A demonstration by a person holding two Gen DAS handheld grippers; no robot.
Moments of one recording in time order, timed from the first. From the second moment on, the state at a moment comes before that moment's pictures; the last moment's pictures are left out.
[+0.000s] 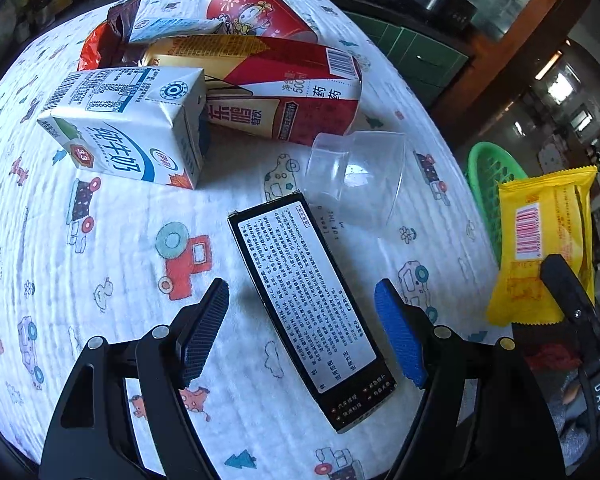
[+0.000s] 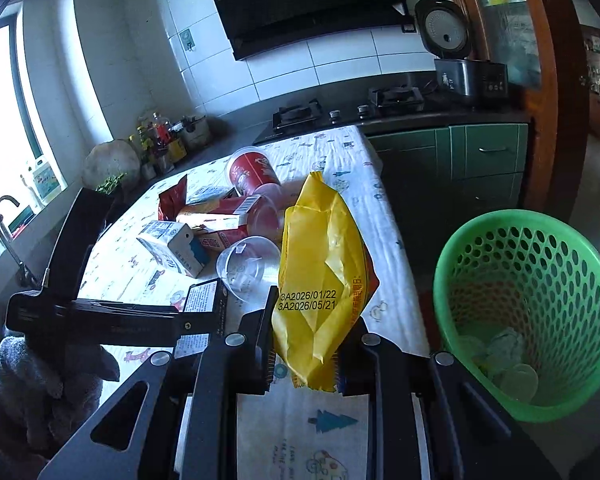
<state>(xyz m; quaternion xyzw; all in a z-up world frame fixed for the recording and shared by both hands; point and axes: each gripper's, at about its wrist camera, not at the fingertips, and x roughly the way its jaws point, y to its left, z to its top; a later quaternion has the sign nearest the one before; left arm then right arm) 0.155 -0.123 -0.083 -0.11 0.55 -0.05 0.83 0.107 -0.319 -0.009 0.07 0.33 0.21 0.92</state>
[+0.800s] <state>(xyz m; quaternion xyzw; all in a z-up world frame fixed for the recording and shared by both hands) 0.130 -0.095 -0.064 -0.12 0.53 -0.07 0.84 0.096 -0.359 -0.009 0.09 0.33 0.15 0.93</state>
